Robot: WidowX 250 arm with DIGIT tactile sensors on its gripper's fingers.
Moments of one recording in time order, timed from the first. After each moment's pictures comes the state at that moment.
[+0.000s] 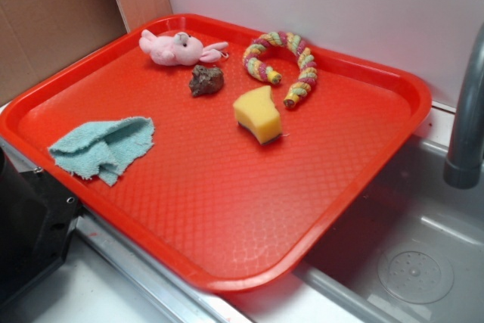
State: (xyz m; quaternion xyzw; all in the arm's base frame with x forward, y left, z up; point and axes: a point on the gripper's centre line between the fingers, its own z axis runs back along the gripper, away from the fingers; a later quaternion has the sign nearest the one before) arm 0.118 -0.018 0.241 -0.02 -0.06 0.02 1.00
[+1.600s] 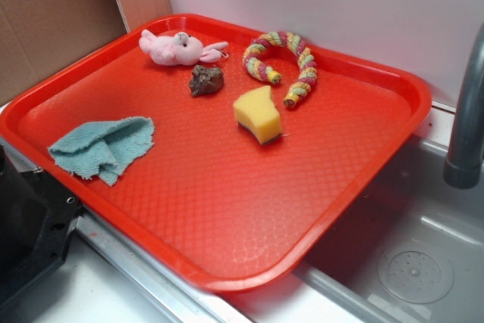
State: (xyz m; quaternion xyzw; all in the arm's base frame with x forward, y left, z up) arm 0.222 0.085 0.144 -0.06 -0.09 -0.26 0.96
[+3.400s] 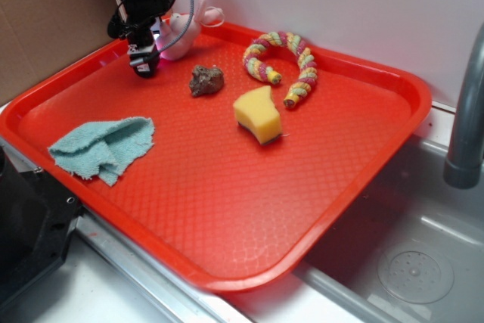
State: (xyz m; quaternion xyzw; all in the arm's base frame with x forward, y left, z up) arm 0.281 0.126 0.014 -0.02 -0.03 -0.42 0.91
